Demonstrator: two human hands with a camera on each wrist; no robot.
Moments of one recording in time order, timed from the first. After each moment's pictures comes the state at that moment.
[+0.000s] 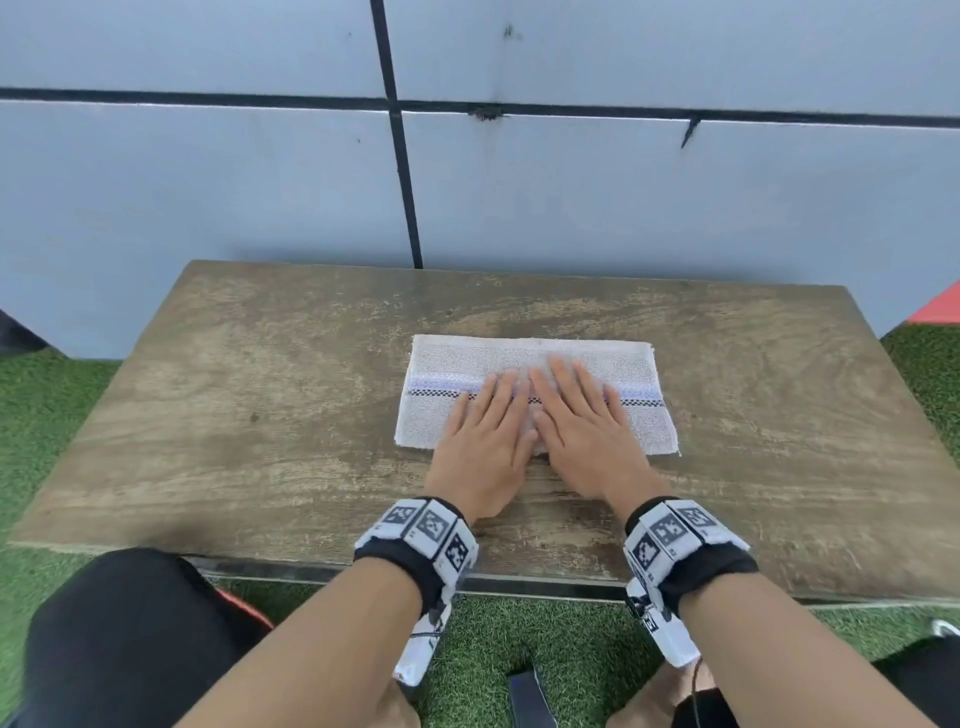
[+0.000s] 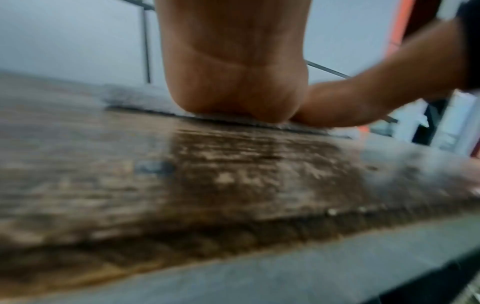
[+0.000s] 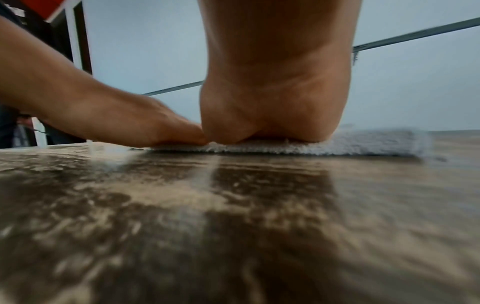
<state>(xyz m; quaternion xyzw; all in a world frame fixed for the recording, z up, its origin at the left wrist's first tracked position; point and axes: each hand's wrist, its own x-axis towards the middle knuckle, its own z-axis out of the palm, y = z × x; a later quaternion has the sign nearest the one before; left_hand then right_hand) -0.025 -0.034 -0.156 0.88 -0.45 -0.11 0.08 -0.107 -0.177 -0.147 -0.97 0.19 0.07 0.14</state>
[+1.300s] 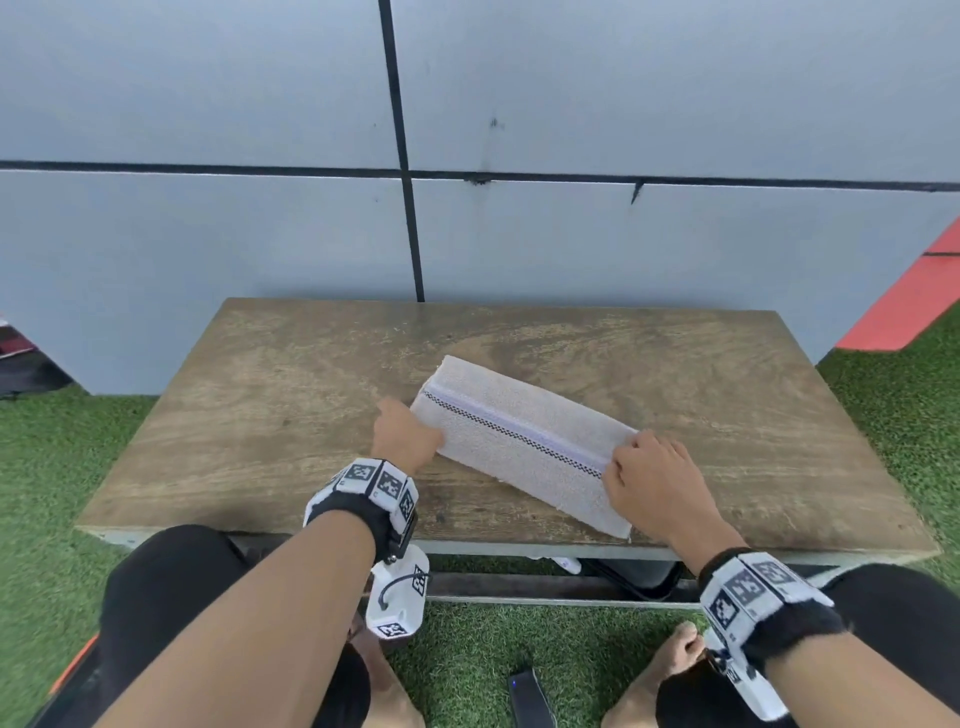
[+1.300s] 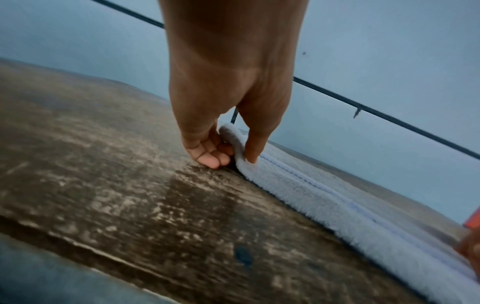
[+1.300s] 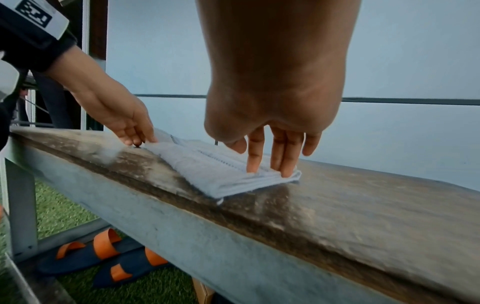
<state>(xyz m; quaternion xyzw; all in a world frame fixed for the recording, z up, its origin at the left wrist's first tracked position) 0.007 0.030 -0.105 0.90 -0.06 -0.22 0.38 -0.217 -0.173 -0.104 -0.97 0.25 0.02 0.01</state>
